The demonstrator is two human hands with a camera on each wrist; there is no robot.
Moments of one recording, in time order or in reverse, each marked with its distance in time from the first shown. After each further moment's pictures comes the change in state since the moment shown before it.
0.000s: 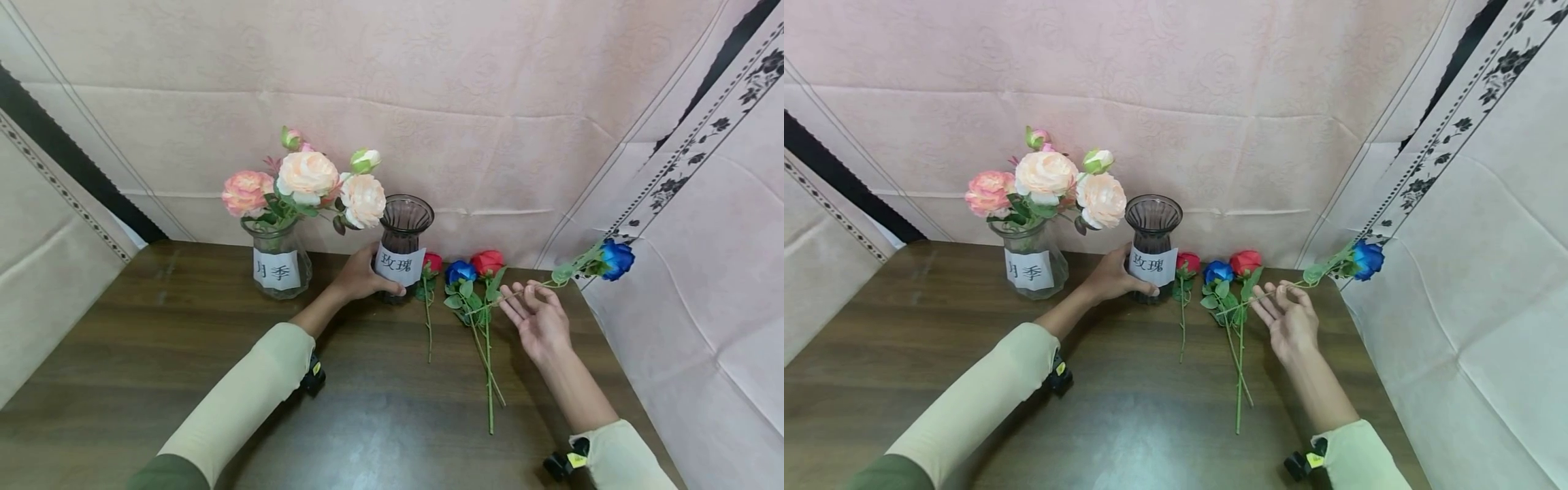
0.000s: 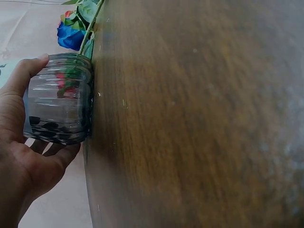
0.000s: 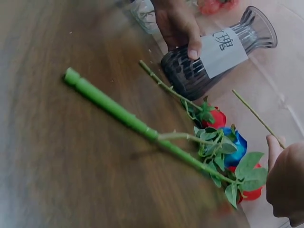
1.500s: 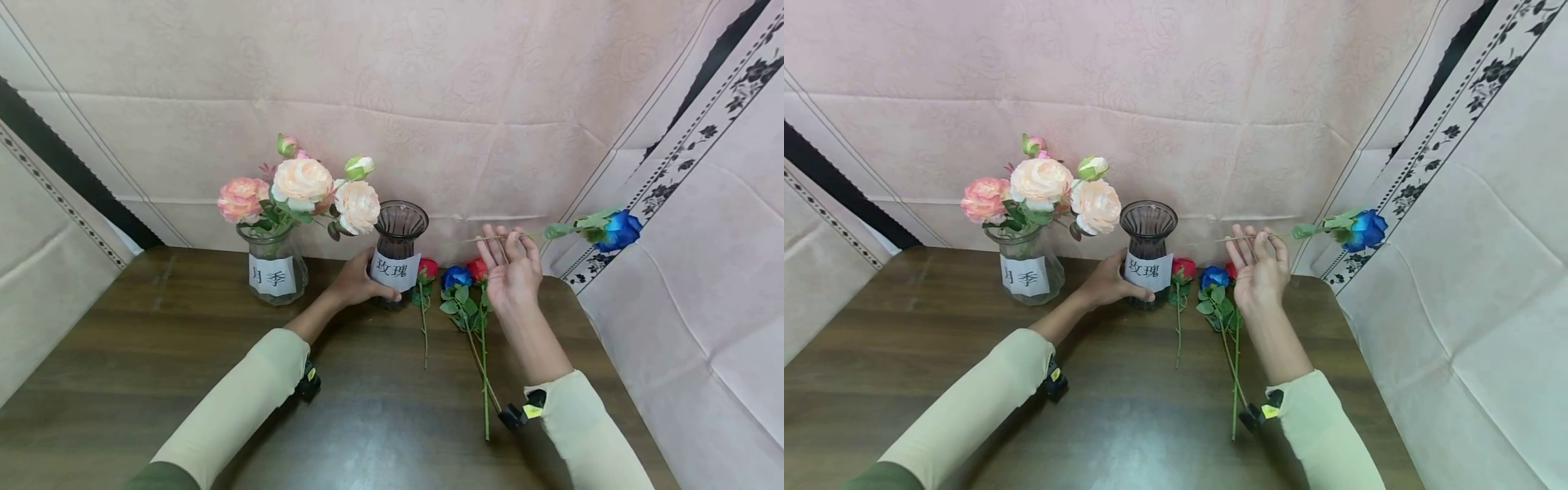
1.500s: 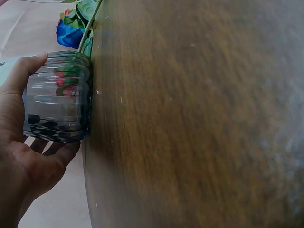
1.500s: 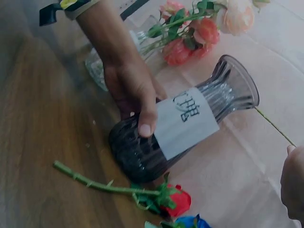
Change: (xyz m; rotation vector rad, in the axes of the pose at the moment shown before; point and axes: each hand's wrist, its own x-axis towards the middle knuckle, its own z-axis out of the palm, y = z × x) left_hand 0.001 -0.005 0.000 -0.005 -0.022 0.017; right_hand 0.023 0.002 0.110 0.250 -0.003 -0.285
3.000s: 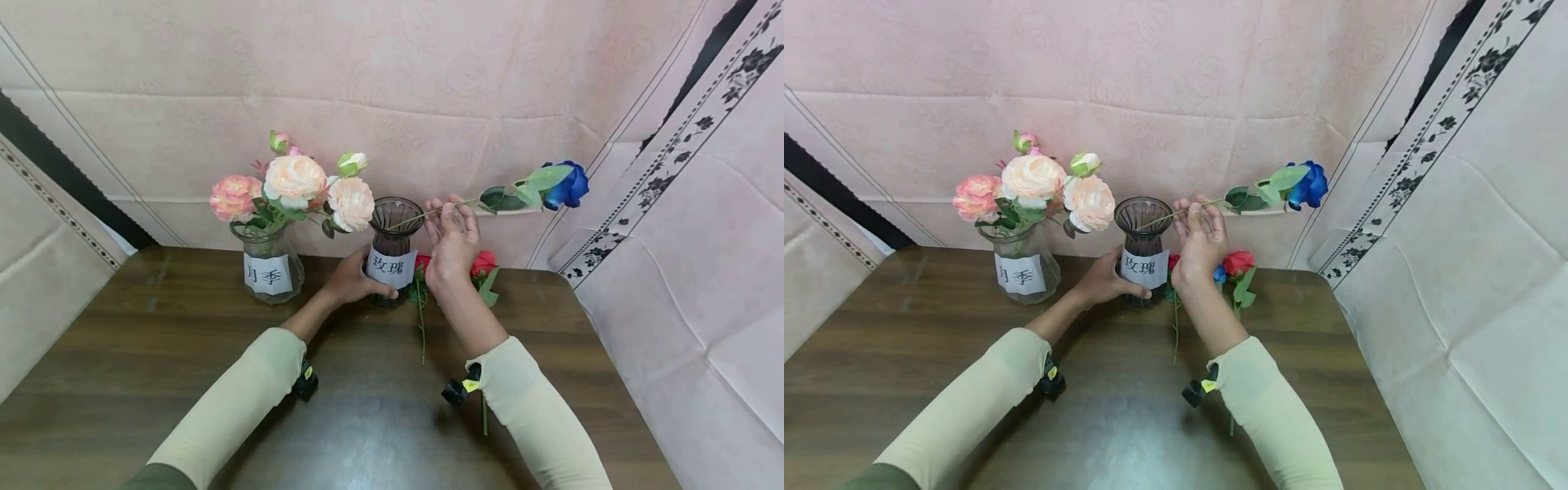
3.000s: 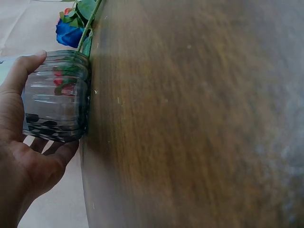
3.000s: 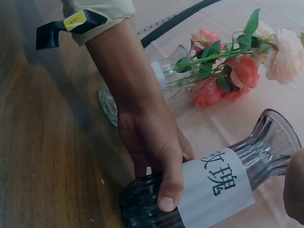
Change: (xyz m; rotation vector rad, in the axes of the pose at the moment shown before) left_hand -0.001 0.004 0.001 0.037 0.019 -0.056; right_hand -0.021 0.081 0.068 -0.237 -0.106 -0.200
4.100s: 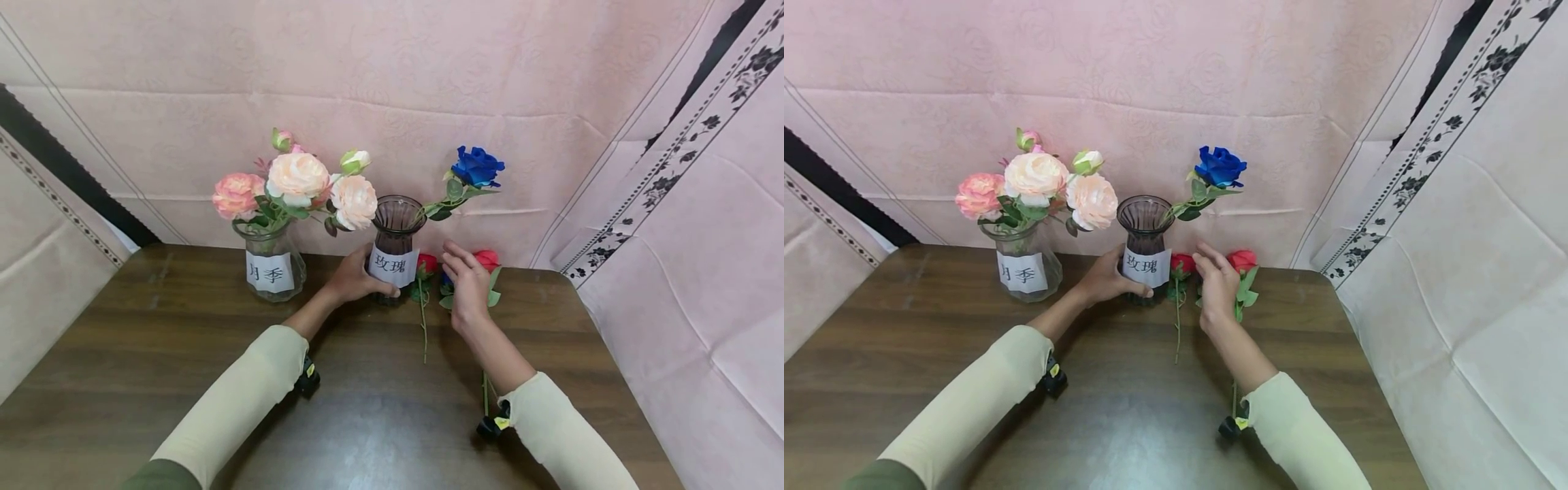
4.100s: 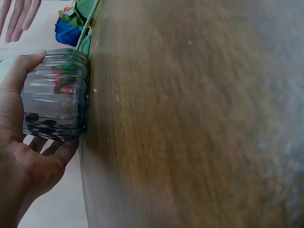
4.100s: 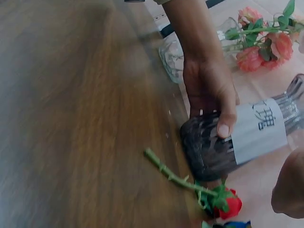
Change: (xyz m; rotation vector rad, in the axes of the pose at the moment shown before) left_hand 0.003 -0.006 -0.001 -0.013 -0.005 0.036; right_hand -0.013 0.008 -0.082 -0.403 -0.103 0.152
